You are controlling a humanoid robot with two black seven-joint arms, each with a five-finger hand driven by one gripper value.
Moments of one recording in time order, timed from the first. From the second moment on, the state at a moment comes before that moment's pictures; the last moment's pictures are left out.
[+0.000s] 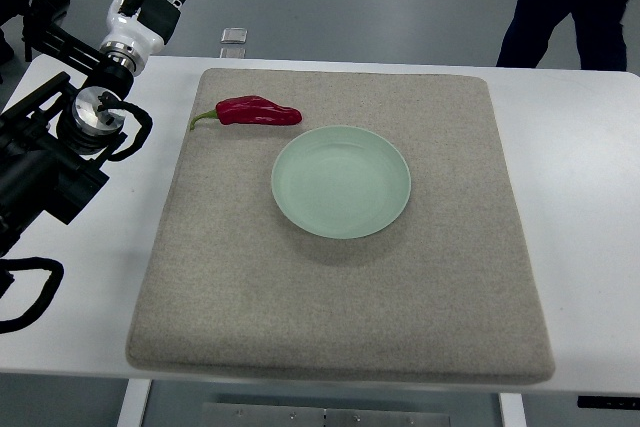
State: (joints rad) left arm -0.97 0.21 -0.80 -0.49 -0.25 -0.25 -0.27; right arm -0.01 0.00 0.06 0.12 -0.15 0.21 0.06
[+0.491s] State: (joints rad) left arm -0.97 0.21 -0.80 -0.49 -0.25 -0.25 -0.27; right arm -0.01 0.00 0.06 0.12 -0.15 0.21 0.06
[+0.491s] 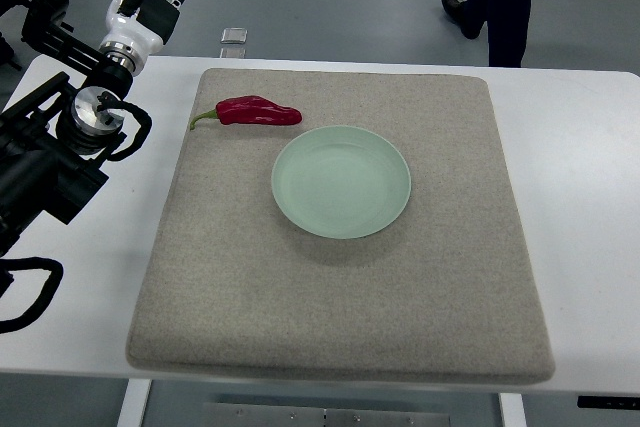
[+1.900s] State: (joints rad) left arm -1.00 0.24 -0.64 -0.48 -0.13 -0.24 -0.25; right arm -0.01 0.00 0.06 0.12 -0.15 0.21 0.06
